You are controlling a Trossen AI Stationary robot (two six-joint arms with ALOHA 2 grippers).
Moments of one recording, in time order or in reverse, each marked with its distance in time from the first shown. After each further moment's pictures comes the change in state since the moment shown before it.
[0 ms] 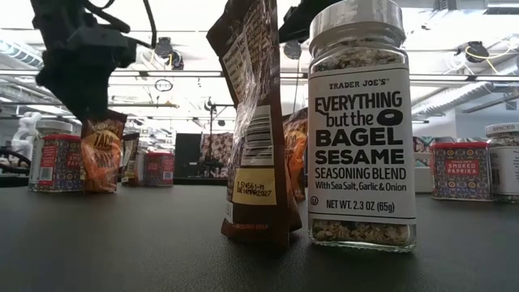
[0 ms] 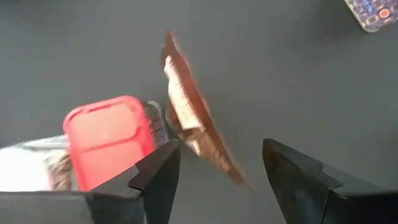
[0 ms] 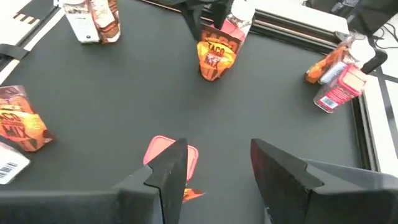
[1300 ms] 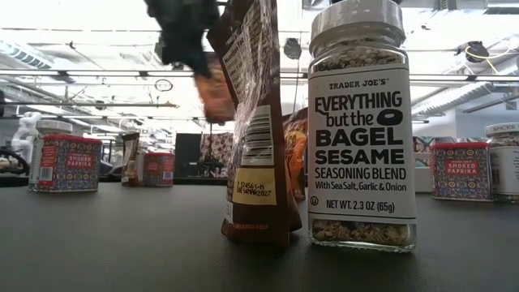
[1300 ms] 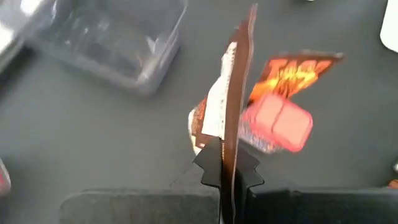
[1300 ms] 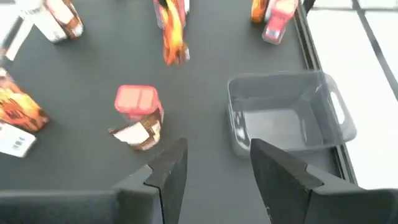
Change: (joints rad) left arm 0.355 0.263 0.450 0.198 0.141 0.783; right arm -0.354 -0.244 -0.062 -0.267 -0.194 -0.007
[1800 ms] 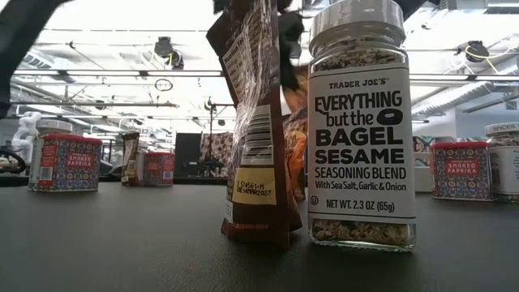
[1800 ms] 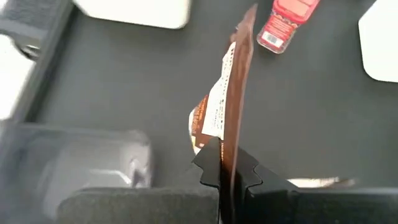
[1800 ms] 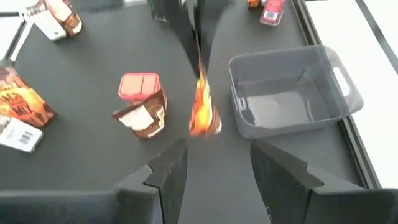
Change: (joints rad) left arm 0.109 0.568 0.605 0.003 0.196 0.374; right arm -0.045 -0.103 -0.142 0.019 -0.011 0.022
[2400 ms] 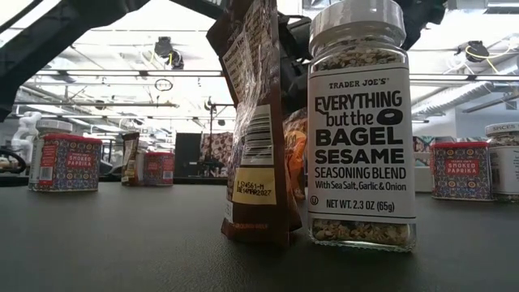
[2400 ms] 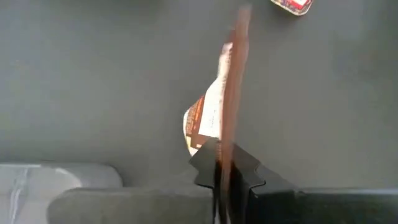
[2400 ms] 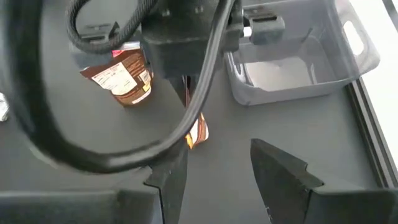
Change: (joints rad) left arm -0.006 0.262 0.112 0.023 0.045 0.027; right arm -0.068 0.002 -0.133 0.031 -0.006 -0.084
